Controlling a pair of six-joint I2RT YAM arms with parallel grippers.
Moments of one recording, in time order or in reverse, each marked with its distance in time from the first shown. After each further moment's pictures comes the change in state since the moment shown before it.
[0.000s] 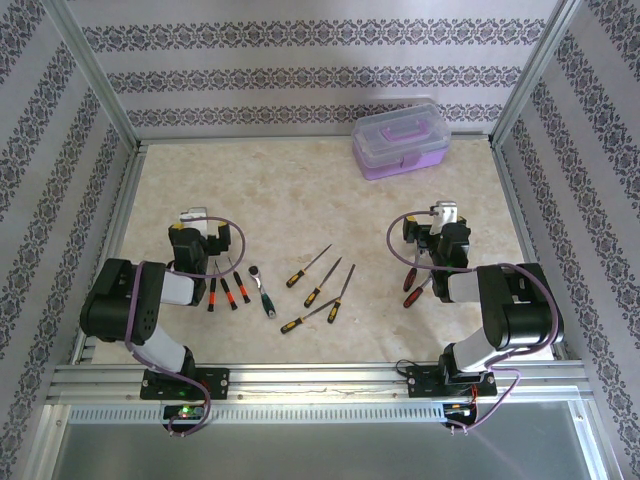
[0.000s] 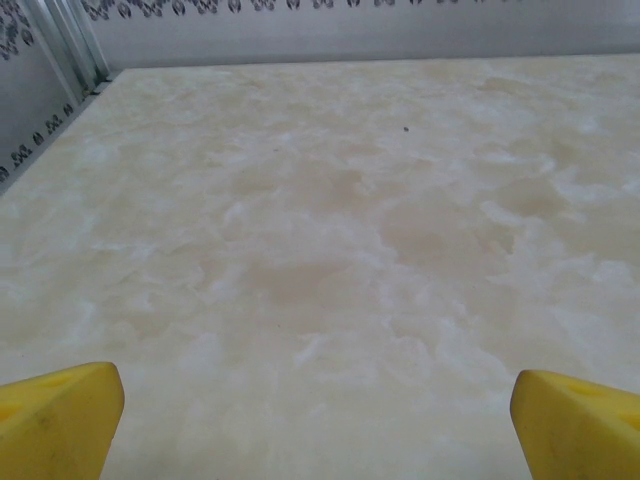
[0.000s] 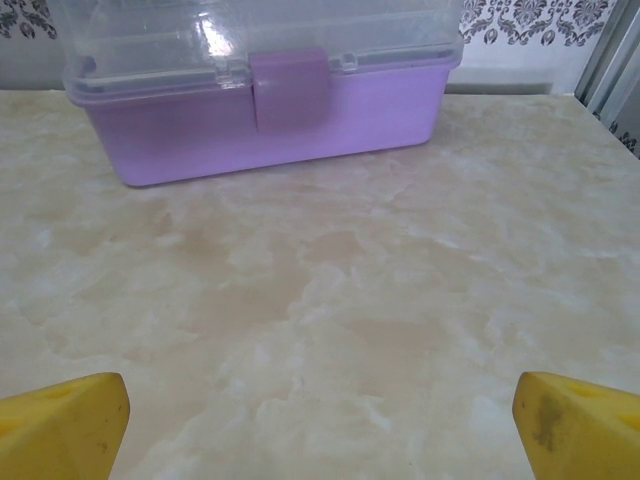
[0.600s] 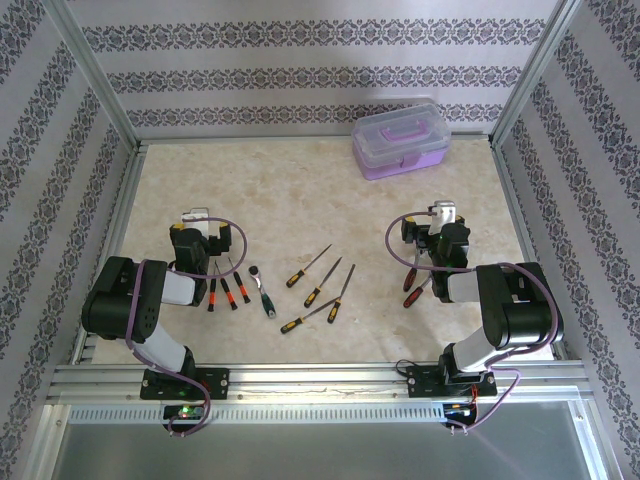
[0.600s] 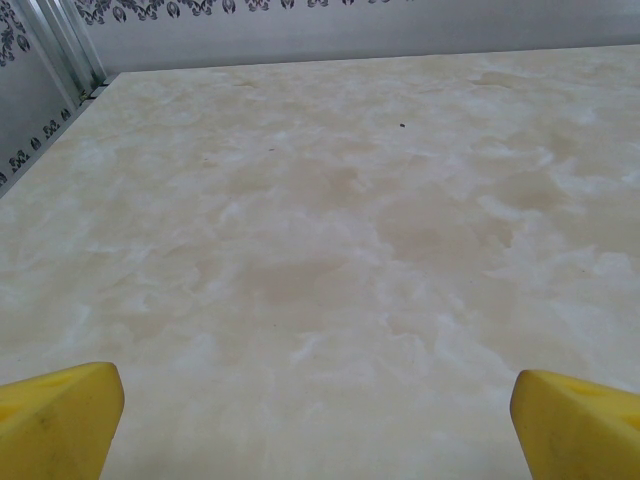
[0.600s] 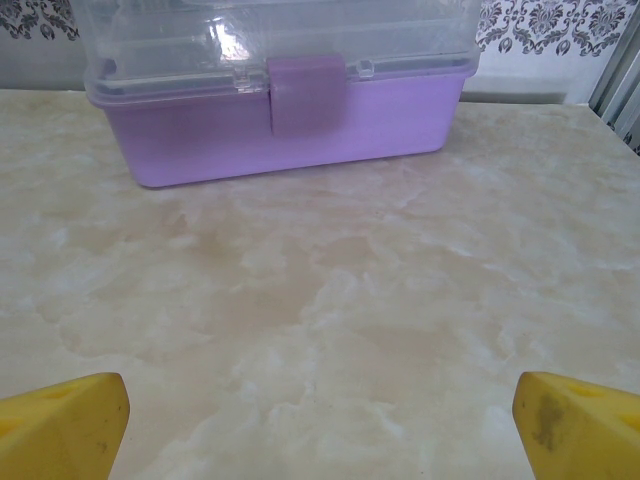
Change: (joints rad) left arm -0.008 0.051 -0.002 0.044 -0.002 0.019; right arm -0.001 0.019 -0.006 0.040 -0.028 -0.014
